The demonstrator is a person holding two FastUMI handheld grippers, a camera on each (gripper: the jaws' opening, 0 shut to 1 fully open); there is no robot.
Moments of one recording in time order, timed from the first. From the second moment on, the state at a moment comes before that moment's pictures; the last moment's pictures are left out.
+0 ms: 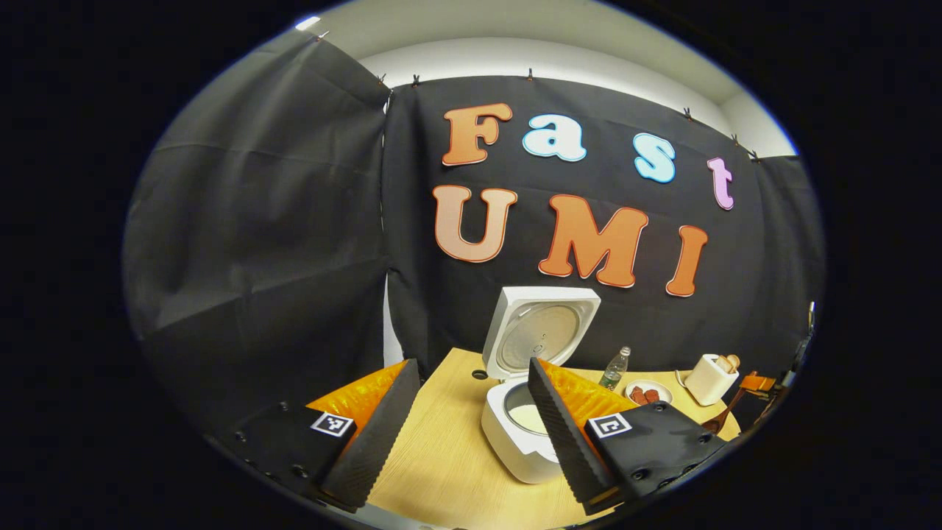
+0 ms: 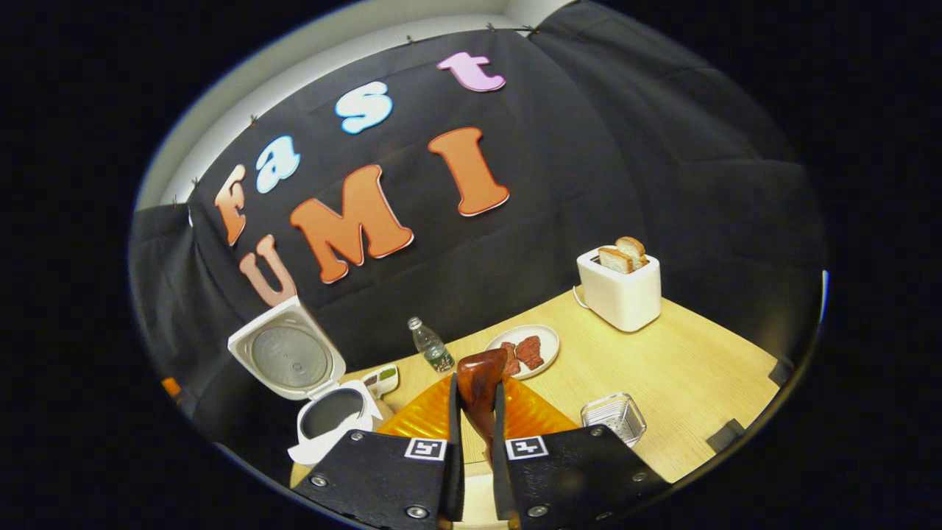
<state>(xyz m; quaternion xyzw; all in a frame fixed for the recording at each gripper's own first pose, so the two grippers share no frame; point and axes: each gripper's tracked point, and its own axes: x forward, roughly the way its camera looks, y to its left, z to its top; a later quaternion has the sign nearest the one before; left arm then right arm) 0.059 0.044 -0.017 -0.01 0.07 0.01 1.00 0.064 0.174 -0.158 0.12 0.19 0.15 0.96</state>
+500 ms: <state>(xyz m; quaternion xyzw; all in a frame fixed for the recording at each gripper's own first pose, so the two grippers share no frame) 0.066 0.048 -0.036 0.02 0.08 0.02 1.00 0.039 0.216 -0.232 -0.02 0.16 0.17 0.97</state>
